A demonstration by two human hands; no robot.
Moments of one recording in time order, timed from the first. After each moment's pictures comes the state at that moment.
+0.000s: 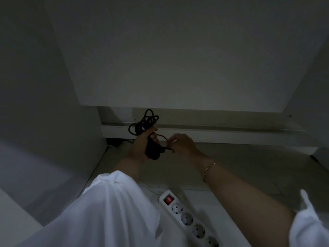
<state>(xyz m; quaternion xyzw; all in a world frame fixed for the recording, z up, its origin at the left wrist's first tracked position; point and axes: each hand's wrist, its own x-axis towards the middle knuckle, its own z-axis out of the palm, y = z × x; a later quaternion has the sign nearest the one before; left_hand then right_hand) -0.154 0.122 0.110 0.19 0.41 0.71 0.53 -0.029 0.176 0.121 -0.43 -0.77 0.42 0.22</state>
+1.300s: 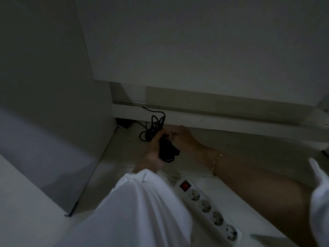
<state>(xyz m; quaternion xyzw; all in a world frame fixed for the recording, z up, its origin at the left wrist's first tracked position) -0.176 0.096 0.036 0.06 0.37 0.71 0.59 -0.097 0.144 0.094 -0.42 -0.78 0.44 0.13</state>
